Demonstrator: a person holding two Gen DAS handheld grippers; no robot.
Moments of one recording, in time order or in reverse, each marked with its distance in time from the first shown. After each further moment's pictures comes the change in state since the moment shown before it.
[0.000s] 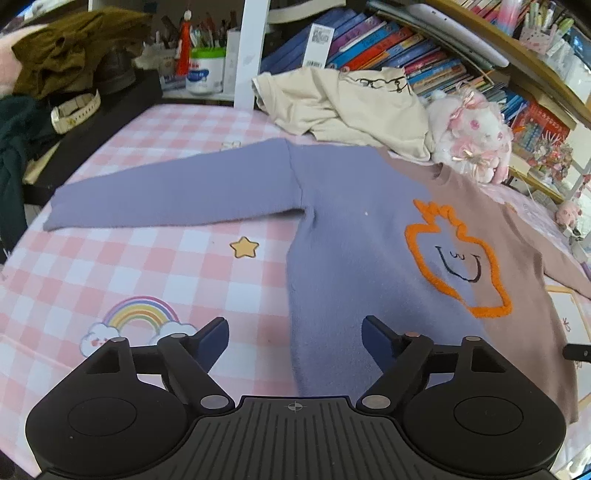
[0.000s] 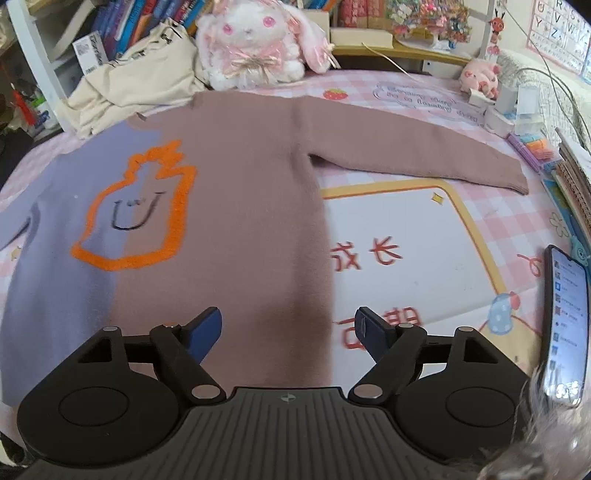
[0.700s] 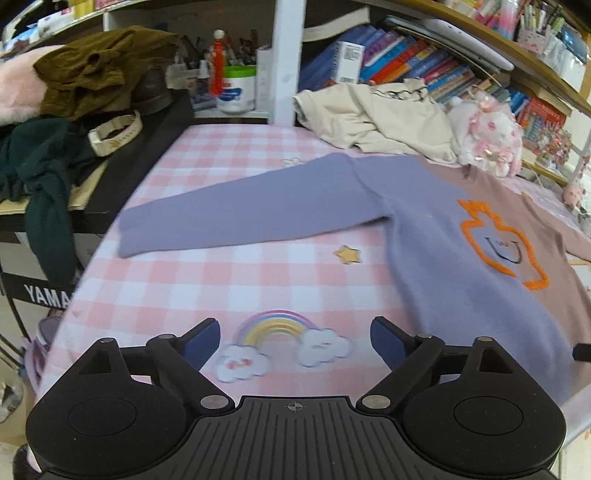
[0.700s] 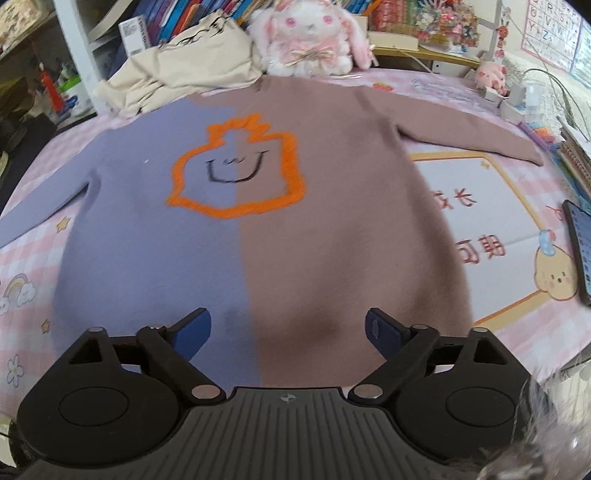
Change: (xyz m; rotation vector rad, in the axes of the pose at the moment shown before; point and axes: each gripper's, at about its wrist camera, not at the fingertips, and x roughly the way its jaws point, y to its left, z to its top) left arm -0.021 0.098 0.002 0.085 -0.030 0.016; right arm -0.018 0.119 -0.052 0.031 -0.016 -0.032
